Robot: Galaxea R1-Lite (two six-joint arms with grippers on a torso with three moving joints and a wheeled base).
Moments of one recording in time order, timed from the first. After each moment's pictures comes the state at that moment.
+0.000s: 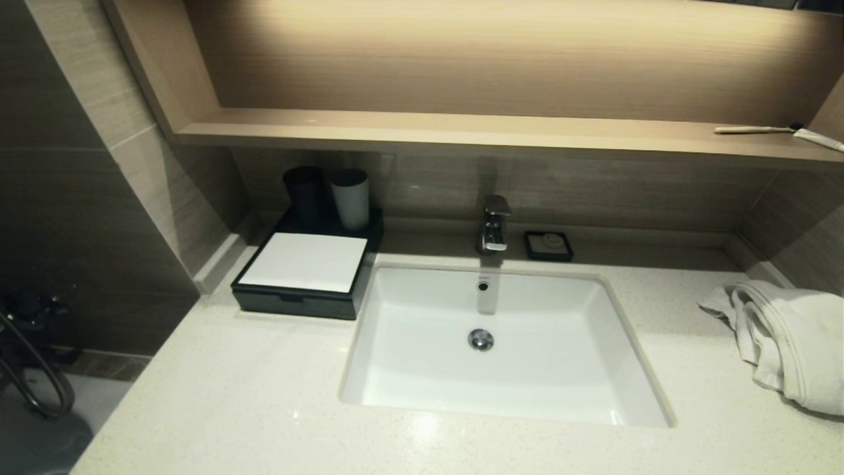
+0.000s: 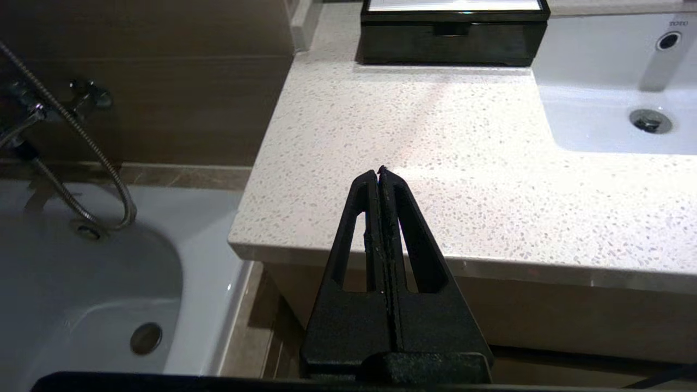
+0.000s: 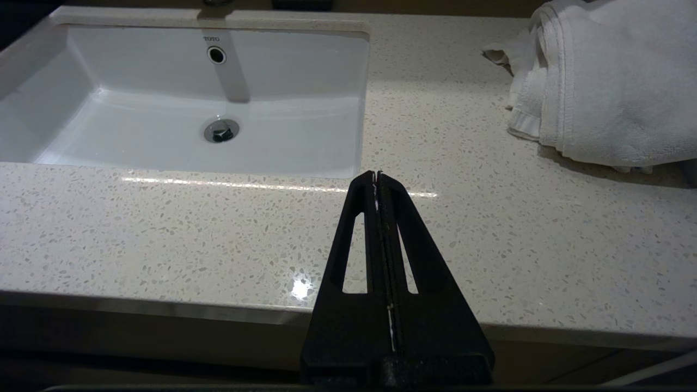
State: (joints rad) left arm -0.01 0.01 -0.13 0.17 0.04 0.09; right arm 0.00 0.00 0.00 0.00 0.00 0.00
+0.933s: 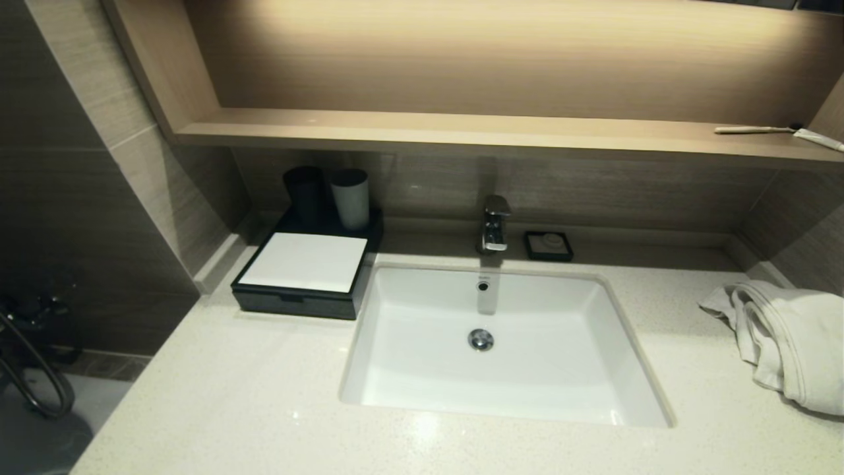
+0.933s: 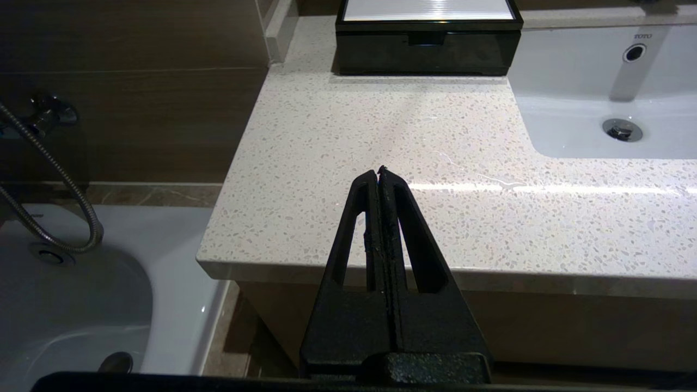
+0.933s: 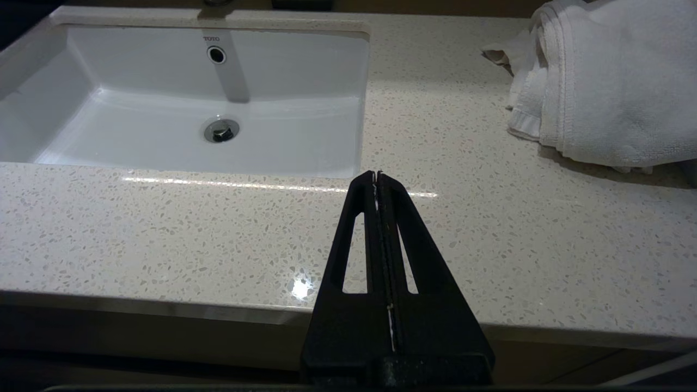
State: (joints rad) left arm -0.01 0.00 0.00 0.01 -0.01 0.08; right arm 0.00 0.00 0.00 0.00 0.00 0.00
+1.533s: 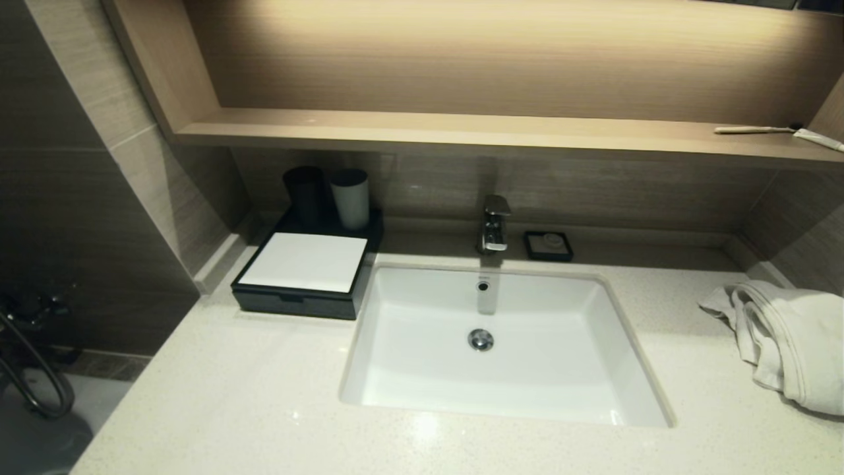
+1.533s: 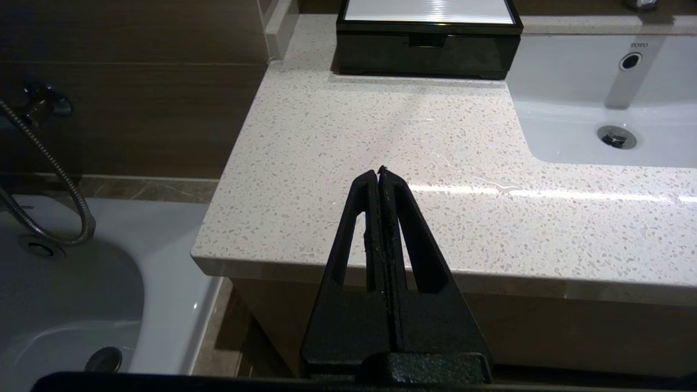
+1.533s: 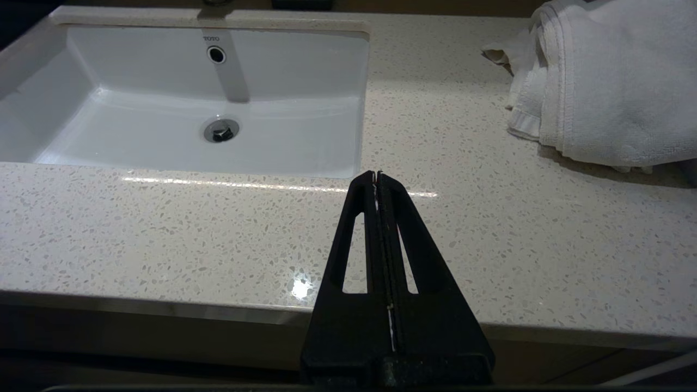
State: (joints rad) left arm -0.01 0.00 0.00 0.01 -0.01 0.05; right arm 0.00 0.00 0.00 0.00 0.00 0.00
